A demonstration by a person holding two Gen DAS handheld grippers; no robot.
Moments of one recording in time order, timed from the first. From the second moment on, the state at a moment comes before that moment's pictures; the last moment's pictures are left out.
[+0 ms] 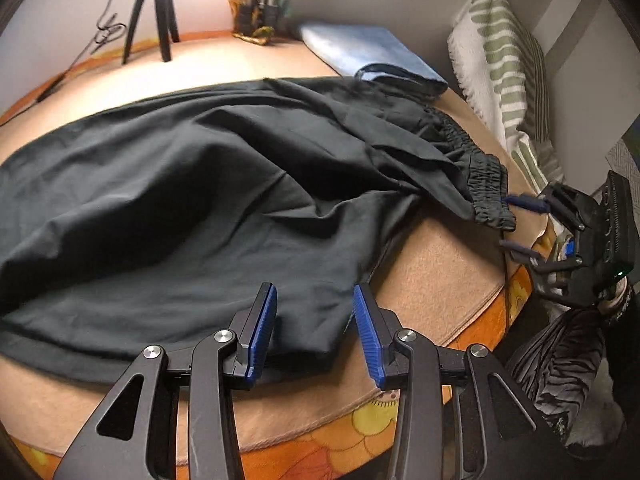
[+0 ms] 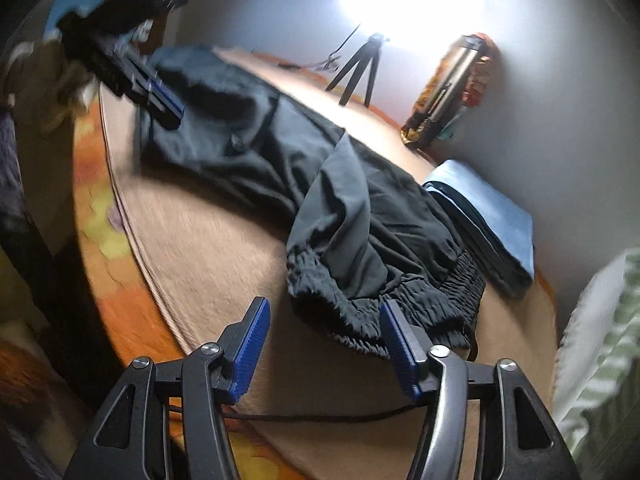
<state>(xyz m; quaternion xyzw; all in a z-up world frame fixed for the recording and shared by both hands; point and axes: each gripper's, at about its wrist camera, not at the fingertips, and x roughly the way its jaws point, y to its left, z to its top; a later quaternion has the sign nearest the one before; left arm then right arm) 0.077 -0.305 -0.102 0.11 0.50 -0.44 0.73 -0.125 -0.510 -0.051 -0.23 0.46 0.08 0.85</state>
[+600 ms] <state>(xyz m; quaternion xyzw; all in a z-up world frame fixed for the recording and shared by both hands) 0.070 -0.318 -0.124 0.15 0.51 -0.46 0.71 -0.007 -0.668 -0.009 -0.01 0.45 -0.02 0.89</state>
